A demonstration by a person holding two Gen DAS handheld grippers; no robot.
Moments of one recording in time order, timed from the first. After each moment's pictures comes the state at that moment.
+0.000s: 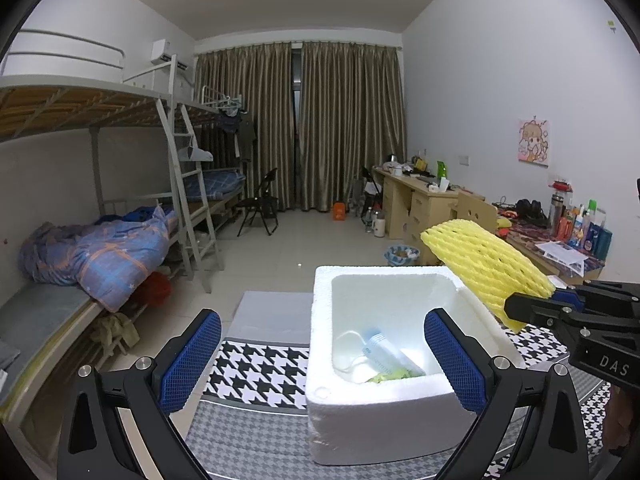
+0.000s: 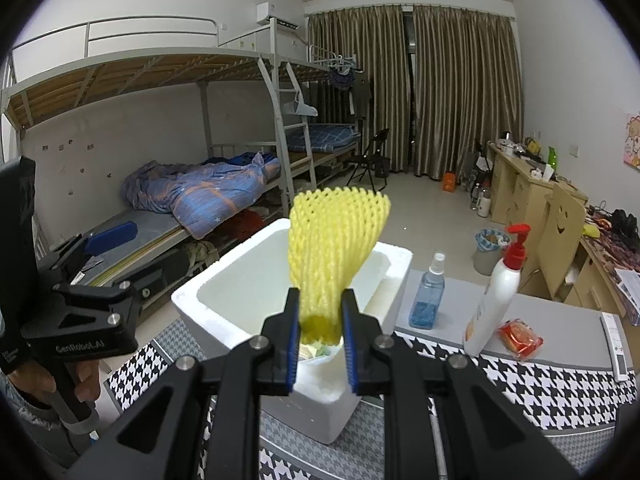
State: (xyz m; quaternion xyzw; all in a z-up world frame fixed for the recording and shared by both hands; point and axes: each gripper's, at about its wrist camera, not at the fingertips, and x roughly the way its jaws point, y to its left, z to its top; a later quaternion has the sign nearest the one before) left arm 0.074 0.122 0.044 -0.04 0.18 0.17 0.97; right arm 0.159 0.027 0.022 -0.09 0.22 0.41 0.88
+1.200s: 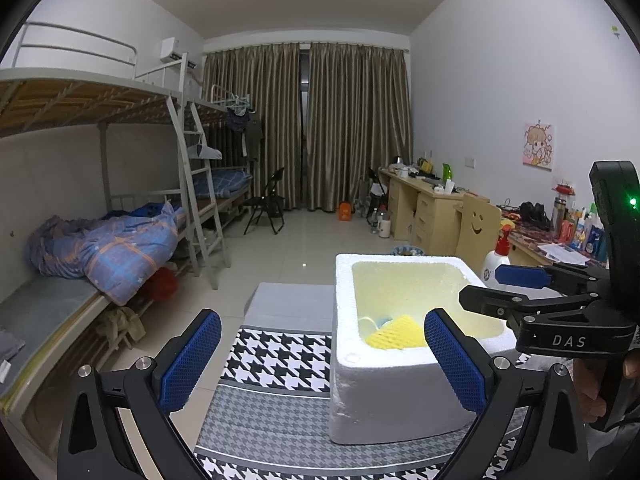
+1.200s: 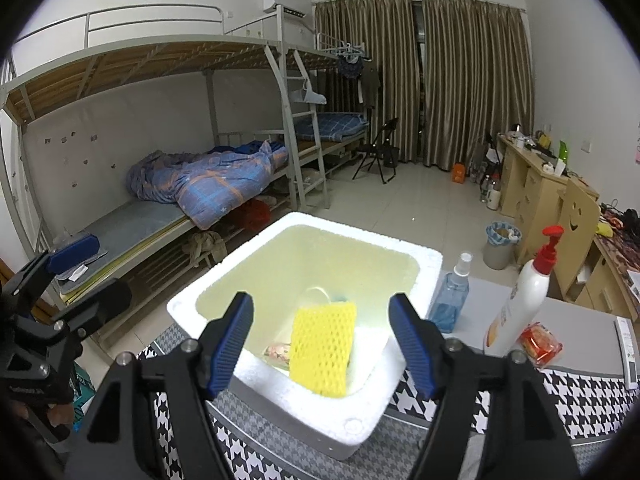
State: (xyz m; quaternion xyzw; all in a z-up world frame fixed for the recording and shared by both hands) left arm 0.048 0.131 0.041 -0.05 0.18 0.18 0.97; right arm 0.166 0.054 0.015 -0.10 0.24 0.42 0.87
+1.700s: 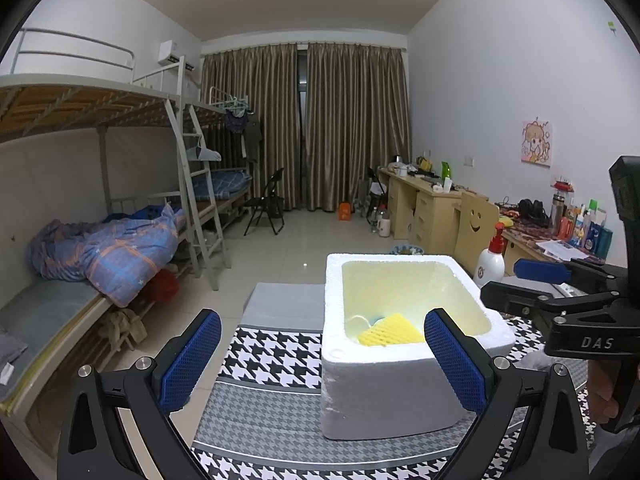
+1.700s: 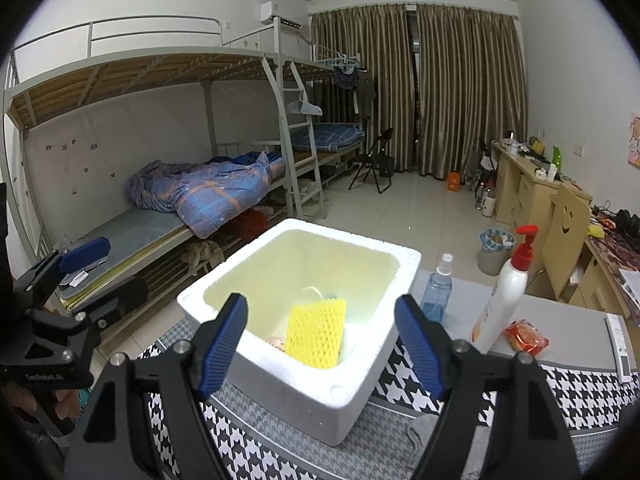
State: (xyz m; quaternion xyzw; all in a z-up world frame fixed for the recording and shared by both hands) left arm 0.044 0.124 0.046 -0.04 0.18 0.18 0.97; right arm 0.153 0.028 0.026 -0.09 0.22 0.41 0.88
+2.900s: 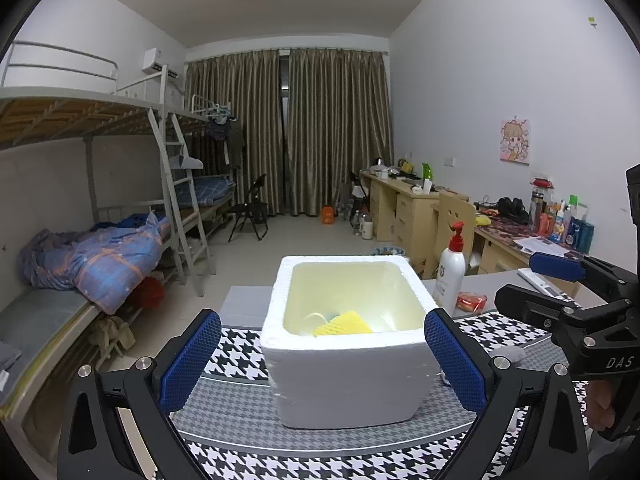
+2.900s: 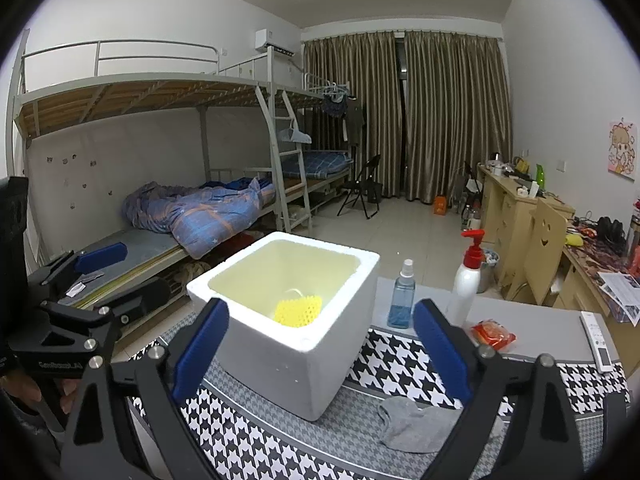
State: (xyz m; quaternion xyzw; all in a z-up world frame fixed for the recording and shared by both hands) left arm 0.032 0.074 0.053 -0.03 0.17 0.15 0.97; right arm 0.125 -0.028 0.030 -0.07 0.17 0.40 0.90
